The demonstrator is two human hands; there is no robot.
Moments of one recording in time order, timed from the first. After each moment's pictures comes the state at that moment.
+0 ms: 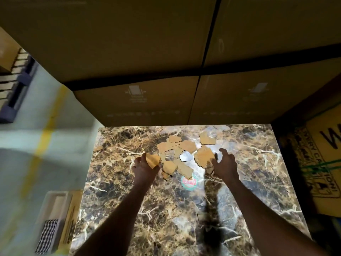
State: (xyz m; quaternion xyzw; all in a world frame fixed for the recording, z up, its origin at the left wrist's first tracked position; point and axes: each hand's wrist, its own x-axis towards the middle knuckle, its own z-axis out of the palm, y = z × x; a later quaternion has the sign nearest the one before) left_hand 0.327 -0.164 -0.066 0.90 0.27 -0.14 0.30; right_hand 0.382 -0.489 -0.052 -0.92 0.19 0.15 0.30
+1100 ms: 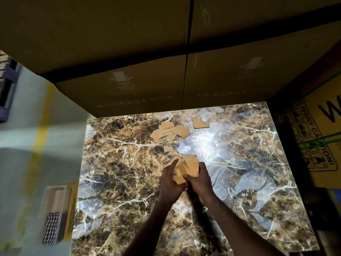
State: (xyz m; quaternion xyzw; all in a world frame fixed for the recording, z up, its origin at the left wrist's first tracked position) left_hand 0.237 -0.281 -0.088 0.83 0.16 -0.11 0.52; right_hand 0.265 -0.425 -0.066 -0.77 0.26 0.22 0.54
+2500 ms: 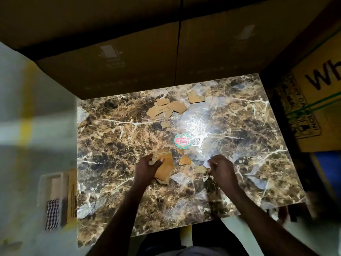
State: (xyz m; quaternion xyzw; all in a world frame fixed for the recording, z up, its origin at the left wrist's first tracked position) left_hand 0.204 -0.180 -0.074 0.84 0.19 -0.19 0.47; right_hand 0.189 -0.498 -0.064 -0.94 0.10 0.12 0.29
